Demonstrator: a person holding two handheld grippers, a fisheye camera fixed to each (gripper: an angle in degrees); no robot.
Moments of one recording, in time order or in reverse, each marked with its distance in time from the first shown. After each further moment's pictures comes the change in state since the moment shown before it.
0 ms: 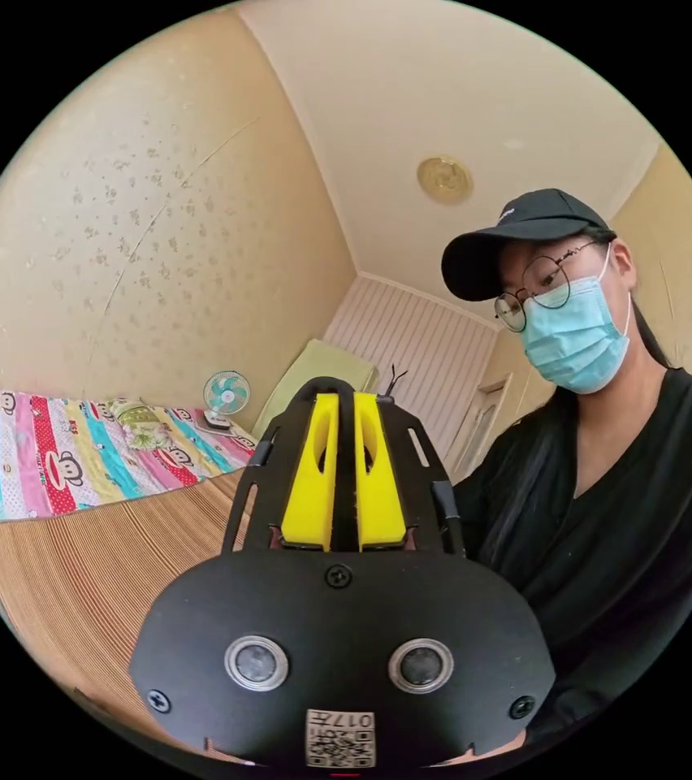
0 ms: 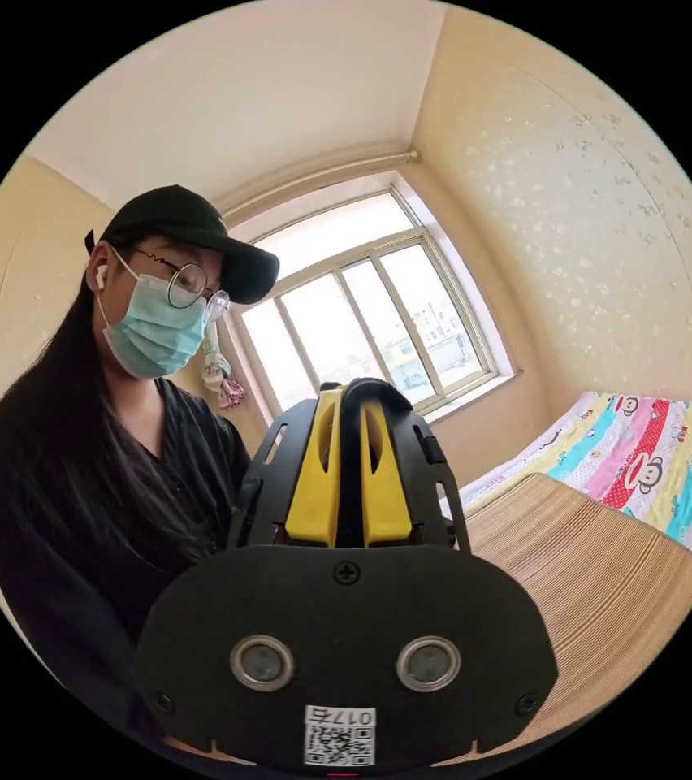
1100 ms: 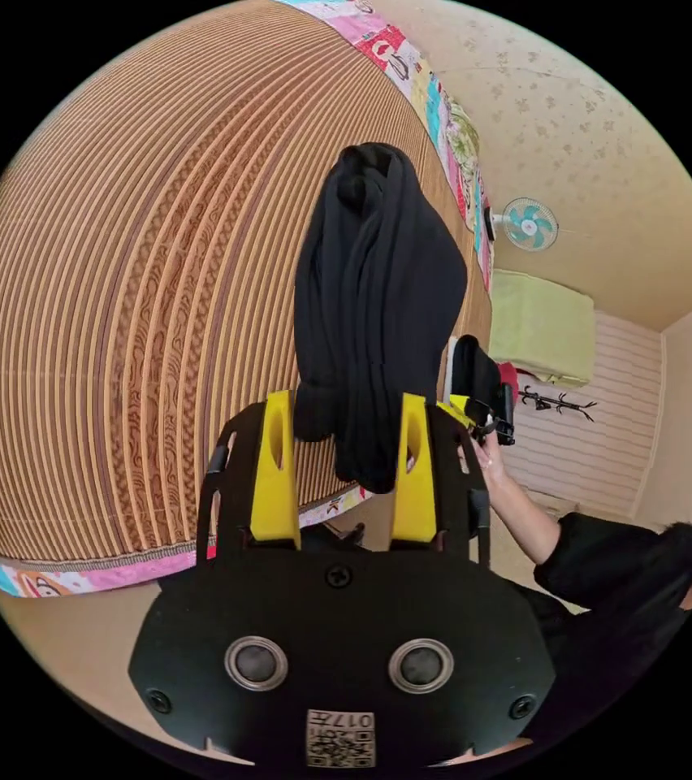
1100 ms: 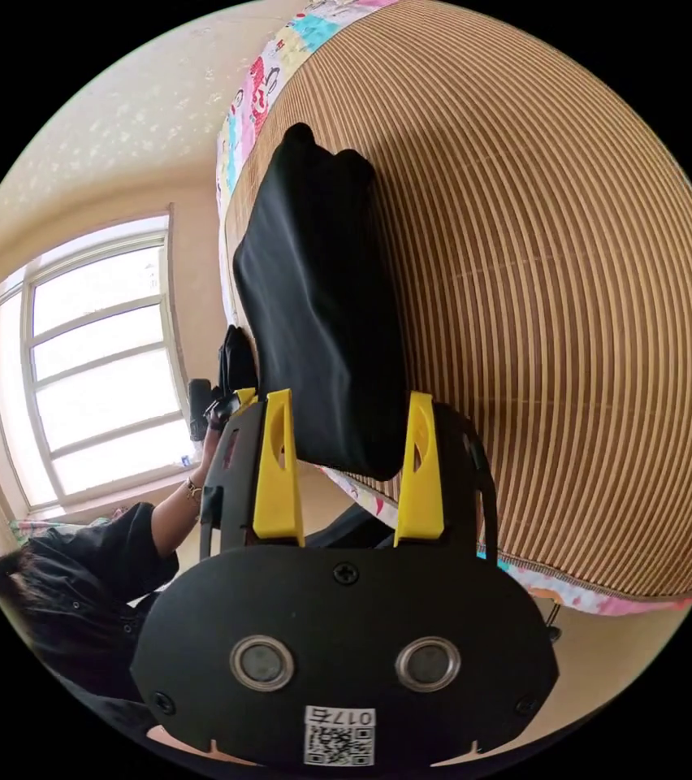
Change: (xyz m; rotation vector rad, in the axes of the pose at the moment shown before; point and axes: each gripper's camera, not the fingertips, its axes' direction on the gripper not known) left arm -0.408 0.452 0.149 -0.643 -0.405 -1.134; right arm 0.332 0.382 0.109 -0.464 0.311 1.239
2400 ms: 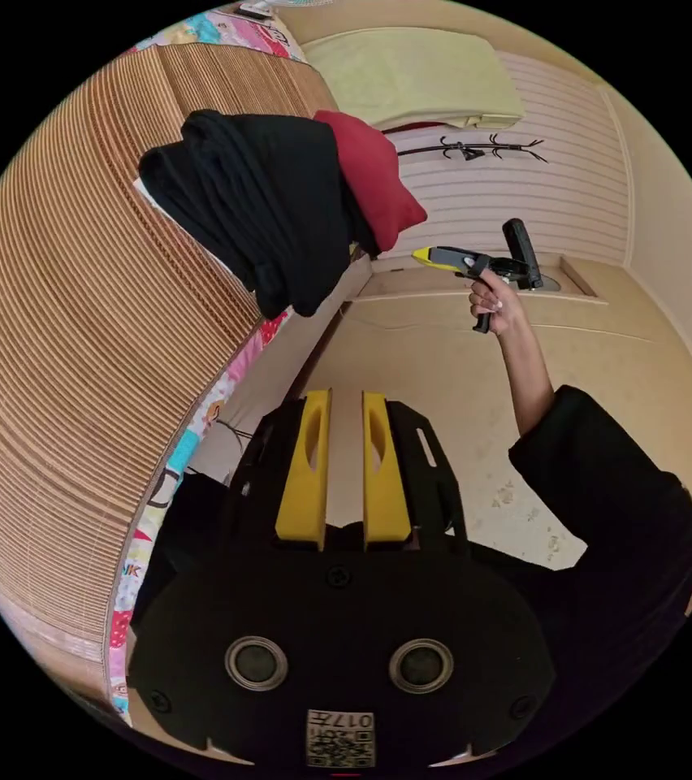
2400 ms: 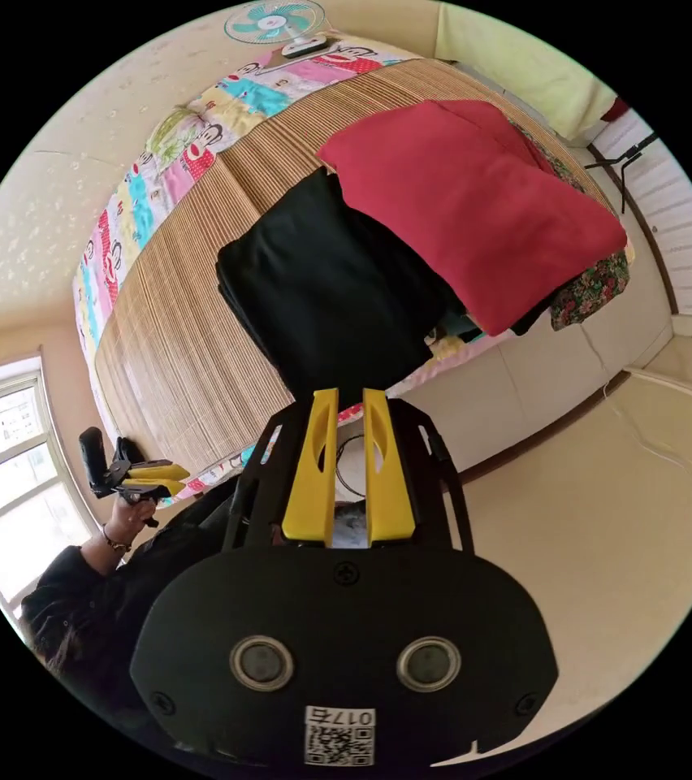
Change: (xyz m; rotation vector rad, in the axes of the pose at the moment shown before) left arm 0.422 0.090 0.290 -0.636 0.005 0.629; right arm -0.054 0.349 -0.292 0.411 0.534 0.425
